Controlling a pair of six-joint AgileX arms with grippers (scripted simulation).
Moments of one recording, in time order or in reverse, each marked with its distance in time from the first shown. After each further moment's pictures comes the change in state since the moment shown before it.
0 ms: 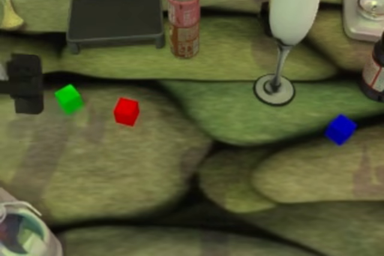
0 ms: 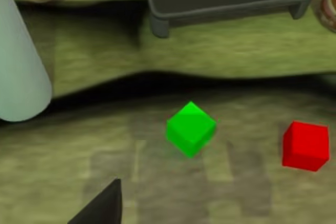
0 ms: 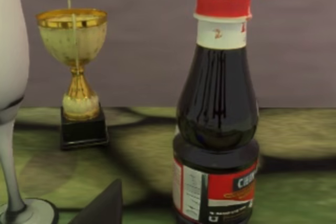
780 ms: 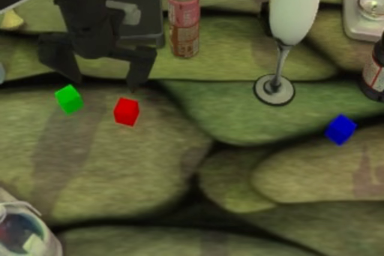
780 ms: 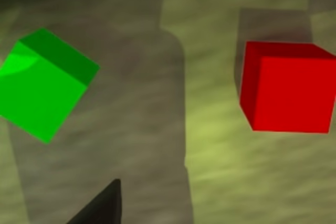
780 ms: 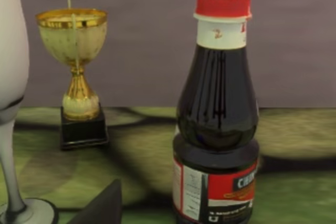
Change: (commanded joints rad) left arm -0.189 1.219 0.992 -0.654 0.002 -0.032; right arm 0.000 0.000 0.000 0.000 0.000 0.000
